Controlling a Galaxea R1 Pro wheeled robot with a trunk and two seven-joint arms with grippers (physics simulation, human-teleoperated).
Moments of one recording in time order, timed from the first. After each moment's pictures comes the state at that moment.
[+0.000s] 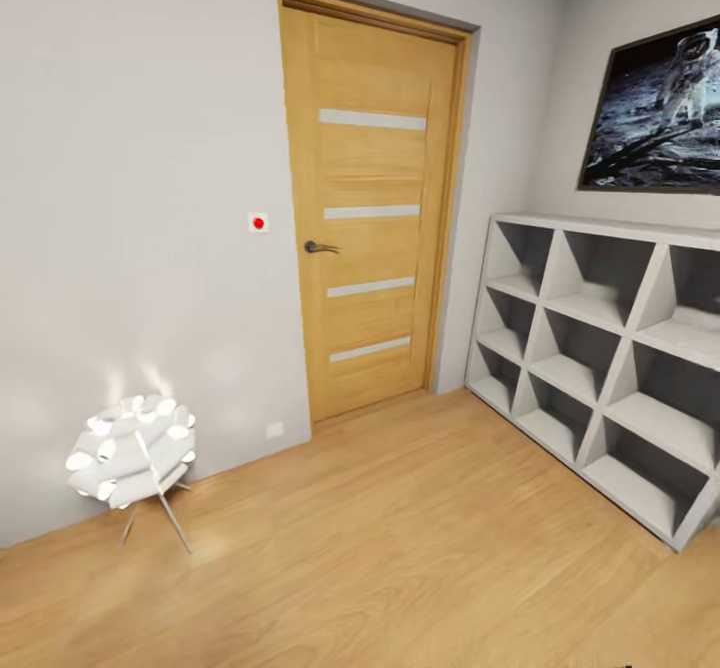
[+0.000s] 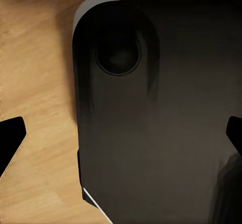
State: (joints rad) left arm 0.00 0.01 0.00 -0.03 0.00 -0.04 0.00; right arm 0.00 -0.02 0.00 0.00 0.01 -0.06 0.00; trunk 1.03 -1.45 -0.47
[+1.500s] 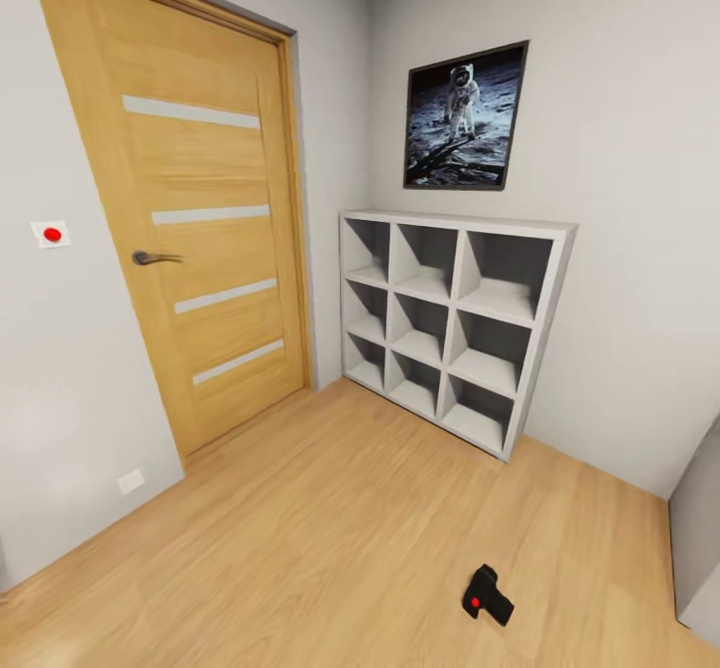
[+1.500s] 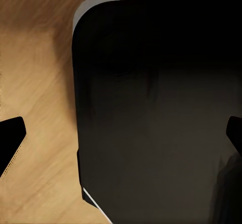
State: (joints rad) left arm 0.00 0.01 0.00 -0.03 0.00 -0.04 0.00; right arm 0.00 -0.02 0.00 0.00 0.00 -0.06 -0.01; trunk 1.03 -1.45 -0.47
